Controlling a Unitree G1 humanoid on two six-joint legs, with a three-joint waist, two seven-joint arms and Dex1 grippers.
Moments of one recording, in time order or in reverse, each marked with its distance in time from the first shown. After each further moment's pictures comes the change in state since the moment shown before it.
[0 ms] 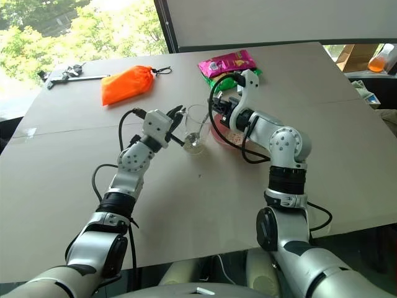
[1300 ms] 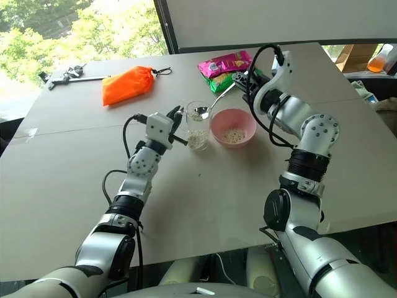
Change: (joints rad) left arm 0.002 -0.069 0.007 0.078 0.021 -0.062 0.164; right arm -0.104 -0.092 -0.255 0.111 0.359 0.001 -0.297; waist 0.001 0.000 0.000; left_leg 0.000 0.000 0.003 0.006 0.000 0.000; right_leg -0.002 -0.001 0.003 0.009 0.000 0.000
